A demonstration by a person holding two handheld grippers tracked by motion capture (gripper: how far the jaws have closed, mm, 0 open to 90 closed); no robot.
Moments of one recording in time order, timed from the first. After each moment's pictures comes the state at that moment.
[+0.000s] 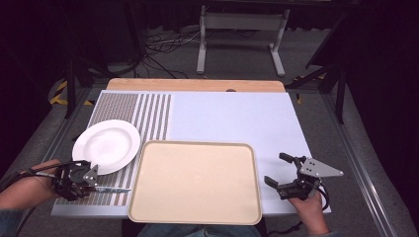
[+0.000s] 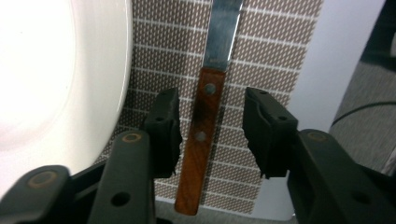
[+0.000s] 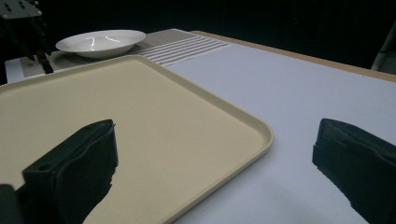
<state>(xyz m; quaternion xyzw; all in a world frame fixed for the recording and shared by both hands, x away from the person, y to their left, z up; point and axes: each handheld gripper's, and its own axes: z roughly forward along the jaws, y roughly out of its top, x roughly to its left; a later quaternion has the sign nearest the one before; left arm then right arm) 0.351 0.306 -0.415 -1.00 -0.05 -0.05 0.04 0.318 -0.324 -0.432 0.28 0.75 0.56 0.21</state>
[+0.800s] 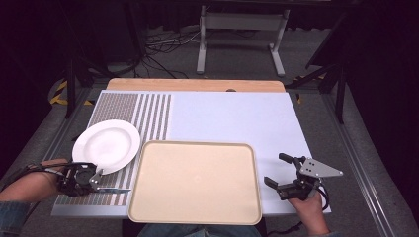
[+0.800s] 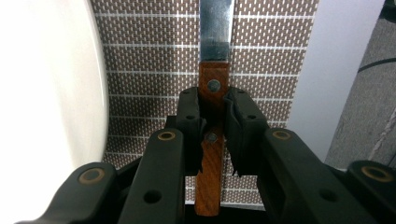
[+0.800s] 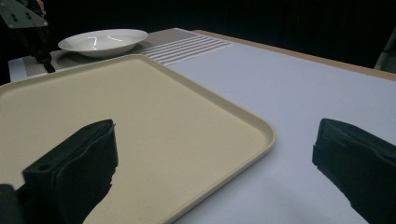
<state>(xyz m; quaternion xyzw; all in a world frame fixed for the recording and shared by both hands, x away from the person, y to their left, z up) 0.357 0.300 -0.427 -1.00 0.00 -0.03 0.07 0.317 -0.324 -0.432 0.28 0.75 0.56 0.20</state>
